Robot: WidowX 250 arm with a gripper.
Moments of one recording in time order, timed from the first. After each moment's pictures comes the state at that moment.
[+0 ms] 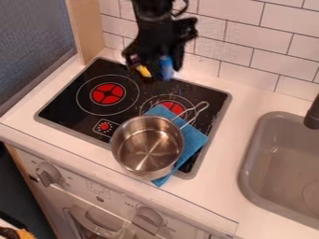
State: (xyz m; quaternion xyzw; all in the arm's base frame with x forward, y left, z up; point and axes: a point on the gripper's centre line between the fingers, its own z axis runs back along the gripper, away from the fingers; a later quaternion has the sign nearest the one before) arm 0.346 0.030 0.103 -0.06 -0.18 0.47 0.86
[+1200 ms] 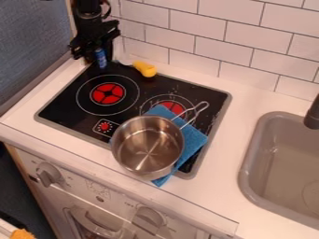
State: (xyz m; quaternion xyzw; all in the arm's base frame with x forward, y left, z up) arm 0.395 0.188 0.023 0.01 -0.13 0.57 0.81
